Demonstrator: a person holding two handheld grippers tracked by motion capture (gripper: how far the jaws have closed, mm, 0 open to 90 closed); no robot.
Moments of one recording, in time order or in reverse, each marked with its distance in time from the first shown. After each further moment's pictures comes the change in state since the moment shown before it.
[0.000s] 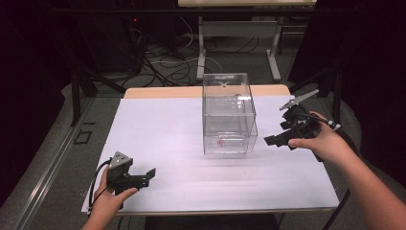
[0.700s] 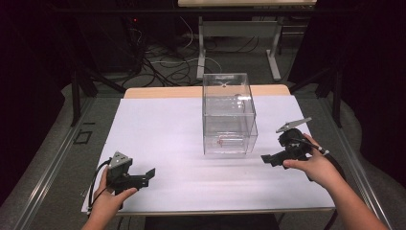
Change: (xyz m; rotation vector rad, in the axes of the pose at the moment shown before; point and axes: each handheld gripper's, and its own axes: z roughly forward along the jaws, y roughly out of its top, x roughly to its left) left arm 0.001 0.000 -0.001 0.001 0.003 0.003; right arm 0.002 -0.056 0.051 -0.017 -0.020 0.043
